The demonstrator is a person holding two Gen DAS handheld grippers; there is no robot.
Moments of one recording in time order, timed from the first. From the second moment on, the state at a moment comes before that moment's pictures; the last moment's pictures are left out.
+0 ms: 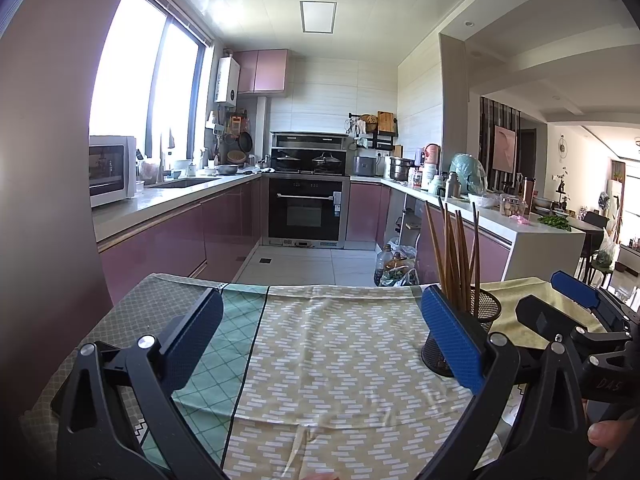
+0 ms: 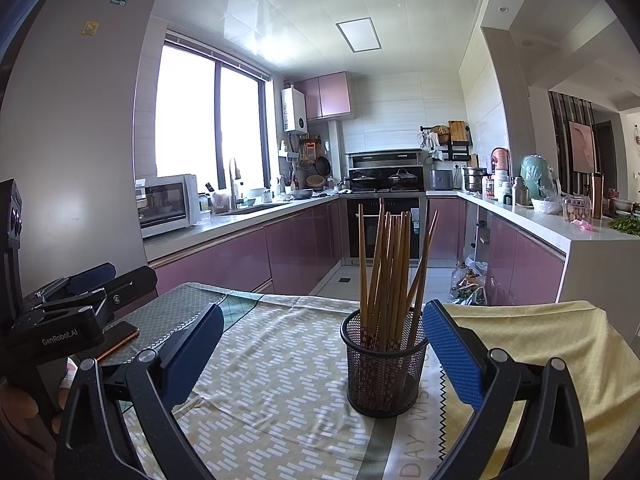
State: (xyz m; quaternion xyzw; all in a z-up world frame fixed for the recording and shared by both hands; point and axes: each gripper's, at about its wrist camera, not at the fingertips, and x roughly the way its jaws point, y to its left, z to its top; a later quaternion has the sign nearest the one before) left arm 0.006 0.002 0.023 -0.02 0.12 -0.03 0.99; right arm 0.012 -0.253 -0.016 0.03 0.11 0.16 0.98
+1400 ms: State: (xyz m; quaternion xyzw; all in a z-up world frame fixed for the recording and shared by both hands) left arm 0.005 0.000 0.022 -0.02 0.13 -0.03 0.99; right arm 0.013 -0.252 -0.018 0.03 0.11 0.16 0.98
